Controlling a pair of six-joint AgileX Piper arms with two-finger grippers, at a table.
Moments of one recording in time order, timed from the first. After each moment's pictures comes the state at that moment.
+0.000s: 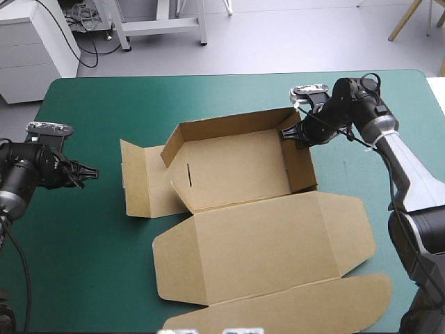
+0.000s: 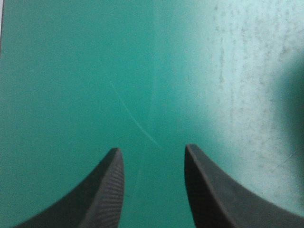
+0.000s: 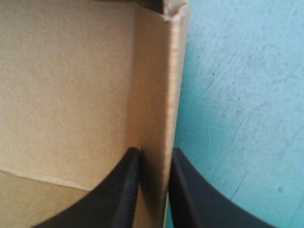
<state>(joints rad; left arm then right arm) 0.08 1.37 -1.11 0.19 0.86 -0.02 0.19 1.86 -1.73 0.22 1.13 -0.15</state>
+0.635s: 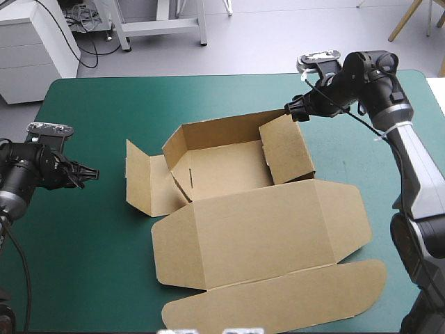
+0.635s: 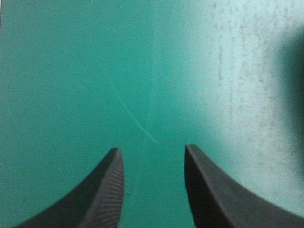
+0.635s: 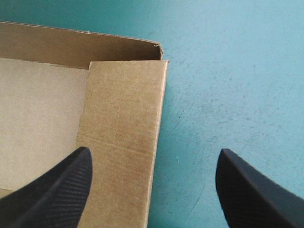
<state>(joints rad) 0.08 1.37 -1.11 0.19 0.87 -0.01 0.19 1.83 -1.98 0.13 1.23 -0.11</state>
